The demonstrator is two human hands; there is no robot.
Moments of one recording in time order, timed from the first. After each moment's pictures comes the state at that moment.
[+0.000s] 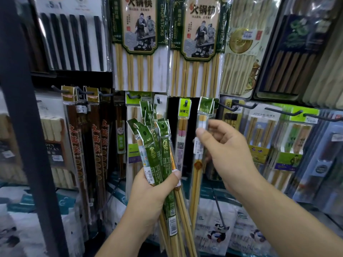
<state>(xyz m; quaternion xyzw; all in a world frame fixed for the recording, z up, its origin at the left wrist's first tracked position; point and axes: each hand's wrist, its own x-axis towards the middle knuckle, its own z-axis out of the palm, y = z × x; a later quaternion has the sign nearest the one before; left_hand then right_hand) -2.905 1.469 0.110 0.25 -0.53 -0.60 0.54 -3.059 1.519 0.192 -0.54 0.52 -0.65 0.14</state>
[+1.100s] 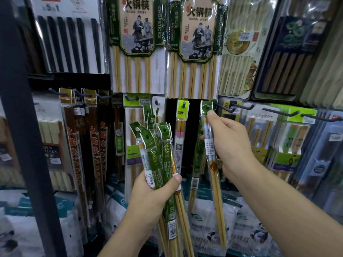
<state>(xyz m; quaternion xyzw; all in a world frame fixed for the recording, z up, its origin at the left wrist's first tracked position) -2.906 1.465 0.101 0.28 -0.56 -0.58 0.52 -3.069 1.502 0.215 -0.42 0.58 -0.68 0.13</state>
